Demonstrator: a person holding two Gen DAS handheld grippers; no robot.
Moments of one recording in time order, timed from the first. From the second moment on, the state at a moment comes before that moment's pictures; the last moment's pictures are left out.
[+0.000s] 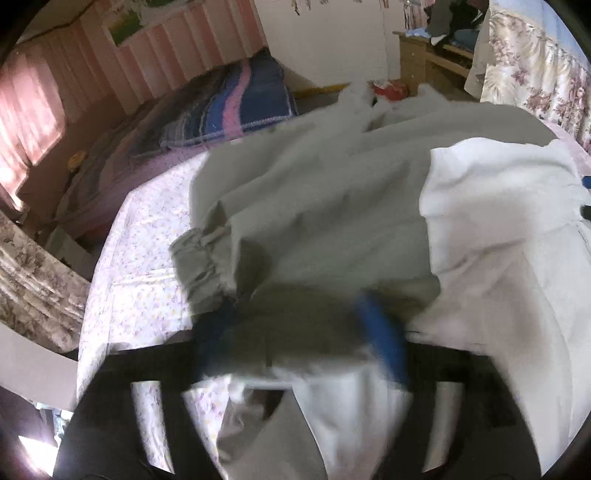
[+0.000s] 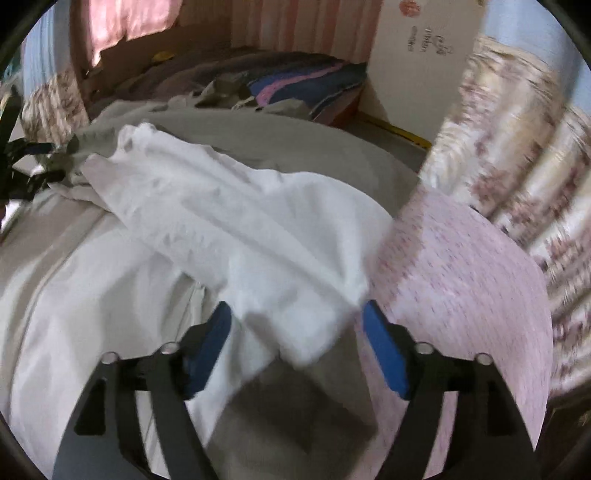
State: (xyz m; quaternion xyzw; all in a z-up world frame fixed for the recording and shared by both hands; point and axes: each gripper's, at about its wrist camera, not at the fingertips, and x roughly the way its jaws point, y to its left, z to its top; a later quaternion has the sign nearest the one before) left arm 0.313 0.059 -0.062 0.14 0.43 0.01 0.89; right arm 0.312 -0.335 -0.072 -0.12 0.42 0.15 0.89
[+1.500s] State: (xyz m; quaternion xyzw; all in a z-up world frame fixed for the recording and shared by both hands) left arm -0.018 0.101 -0.081 -0.03 0.43 0.03 0.90; right arm -0.019 -0.380 -0.070 0.00 0.35 -0.09 0.93
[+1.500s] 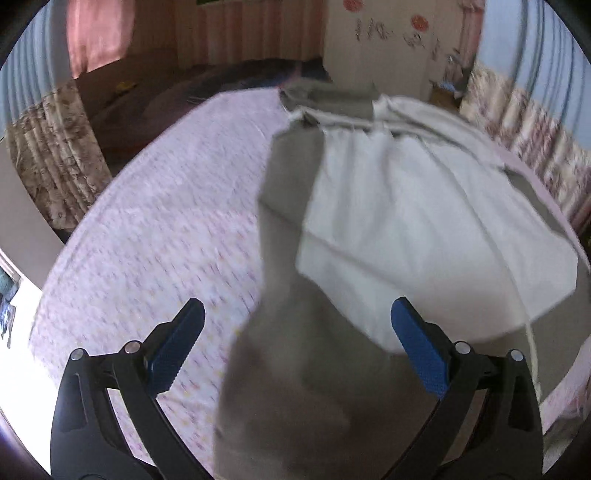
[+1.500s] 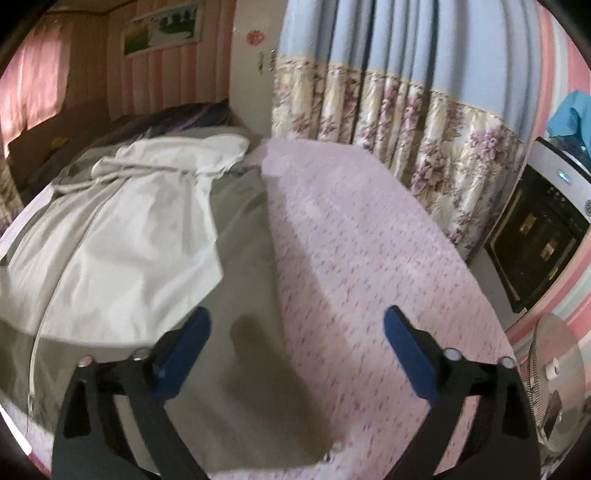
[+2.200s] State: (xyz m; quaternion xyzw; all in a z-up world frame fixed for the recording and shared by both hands) left arm -0.059 0.102 -0.111 -0.07 0.34 0.02 0.94; right arm -0.067 -0.376 -0.128 0.06 0.31 -0.07 0.95
